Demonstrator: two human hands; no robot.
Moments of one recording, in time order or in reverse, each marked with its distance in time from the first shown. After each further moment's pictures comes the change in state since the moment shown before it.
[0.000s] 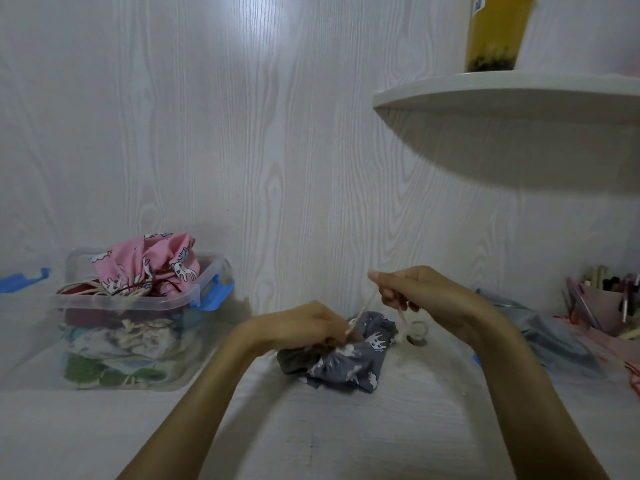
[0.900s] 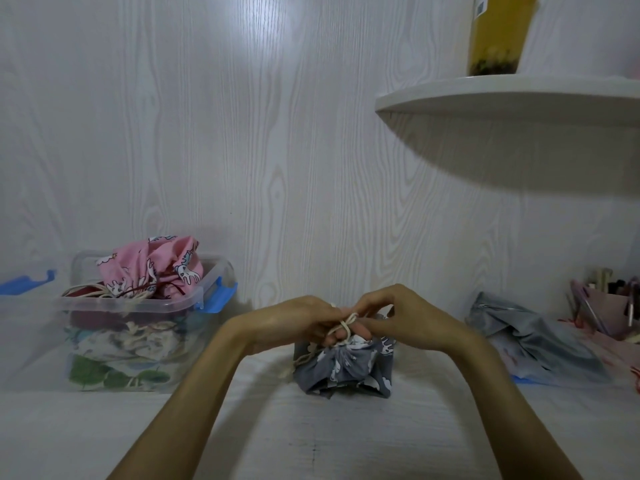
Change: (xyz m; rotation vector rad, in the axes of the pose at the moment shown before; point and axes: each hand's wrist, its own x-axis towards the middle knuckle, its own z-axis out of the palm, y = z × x) left_hand -0.014 0.008 -0.008 -0.323 -0.085 0.076; right_hand 0.012 0.021 0.021 -0.295 -0.154 -0.363
